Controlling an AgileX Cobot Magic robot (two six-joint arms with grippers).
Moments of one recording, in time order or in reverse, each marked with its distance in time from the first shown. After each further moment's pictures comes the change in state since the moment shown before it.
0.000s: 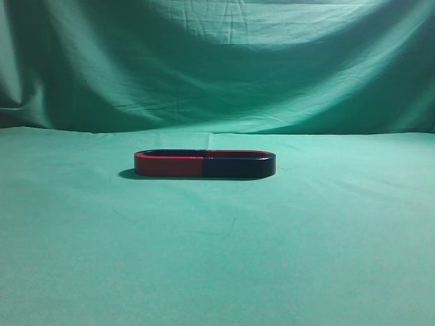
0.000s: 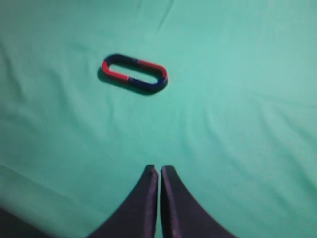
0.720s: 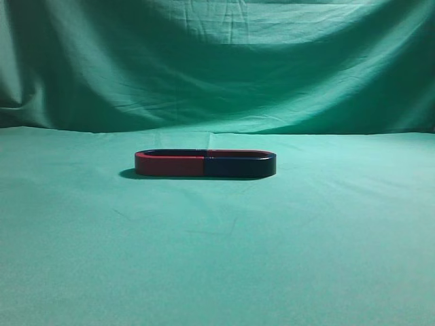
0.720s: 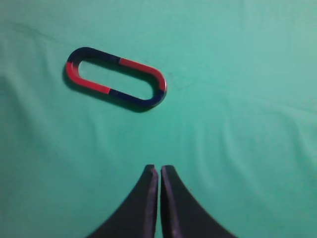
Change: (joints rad) left arm 0.000 0.000 0.000 0.000 0.000 0.000; right arm -0.006 0.889 -0.472 0.001 -0.025 0.049
